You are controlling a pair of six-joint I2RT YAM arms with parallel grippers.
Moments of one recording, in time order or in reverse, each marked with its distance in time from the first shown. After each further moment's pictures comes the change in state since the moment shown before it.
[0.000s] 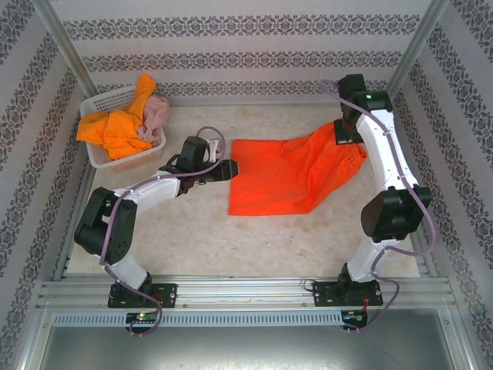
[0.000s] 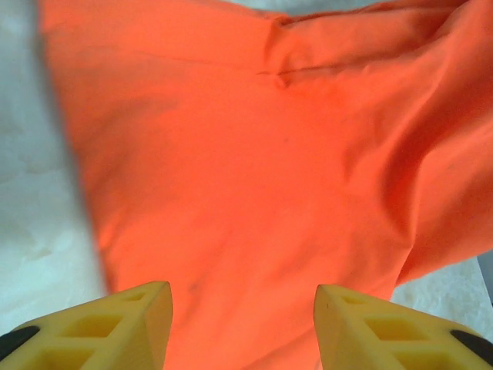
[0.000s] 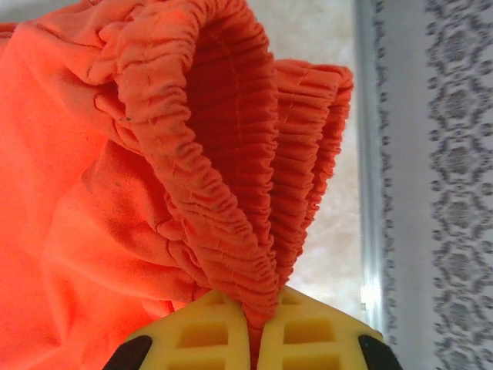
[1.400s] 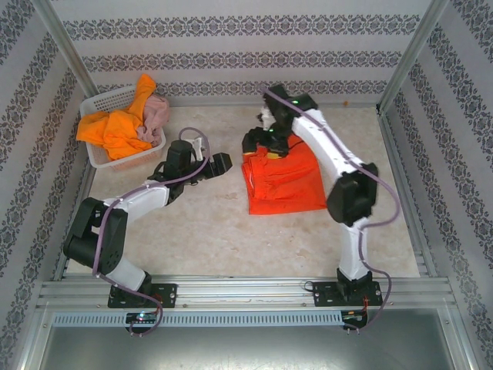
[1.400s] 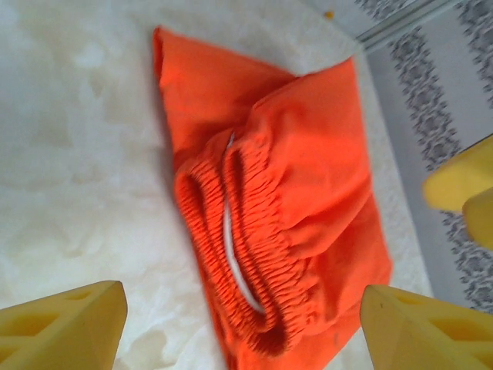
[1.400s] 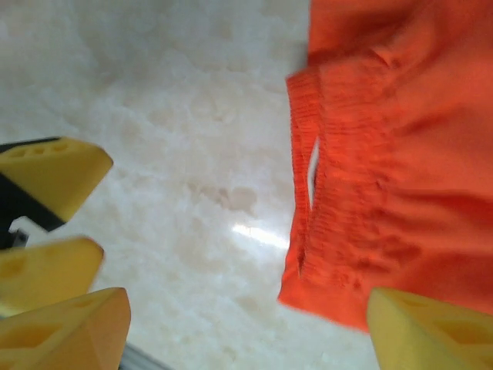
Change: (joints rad) left arm 0.063 -0.097 -0.121 0.223 0.027 -0.178; right arm 0.339 0.196 0.051 0.132 -0.766 0.368
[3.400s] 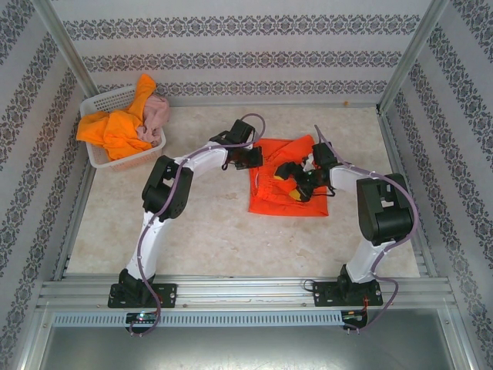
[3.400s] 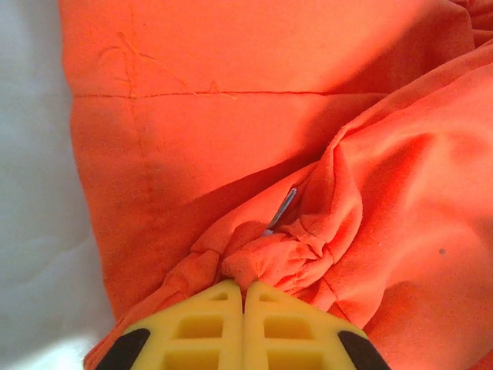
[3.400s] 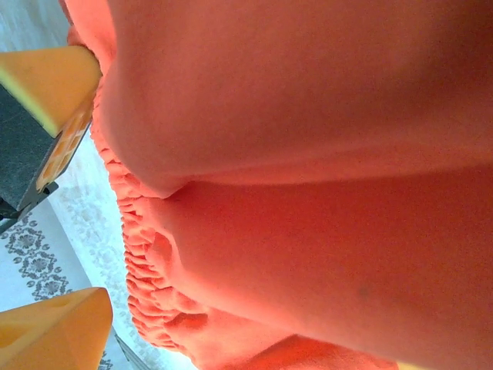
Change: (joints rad) left arm -0.171 0.763 0.952 -0.645 -0.125 0.142; right arm -0.264 -0.237 -1.075 0.972 -0.285 0.376
